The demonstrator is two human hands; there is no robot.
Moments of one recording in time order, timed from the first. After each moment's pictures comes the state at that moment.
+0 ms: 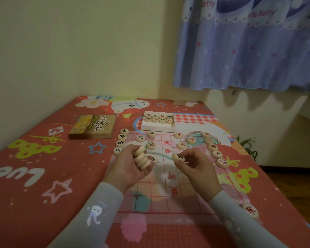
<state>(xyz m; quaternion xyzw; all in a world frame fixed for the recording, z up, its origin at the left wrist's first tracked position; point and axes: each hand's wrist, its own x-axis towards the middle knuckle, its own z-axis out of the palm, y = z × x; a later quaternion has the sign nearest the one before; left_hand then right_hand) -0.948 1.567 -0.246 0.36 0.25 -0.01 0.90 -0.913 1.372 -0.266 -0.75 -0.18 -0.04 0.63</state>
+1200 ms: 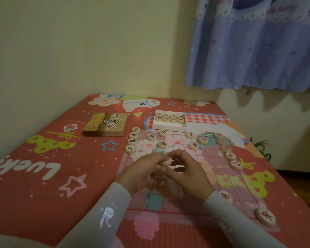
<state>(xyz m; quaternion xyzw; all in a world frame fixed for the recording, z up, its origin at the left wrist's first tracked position) -0.968 1.559 -0.247 0.58 0.16 -0.08 0.79 -0.931 1.414 -0.264 -0.76 -0.30 0.03 0.57</state>
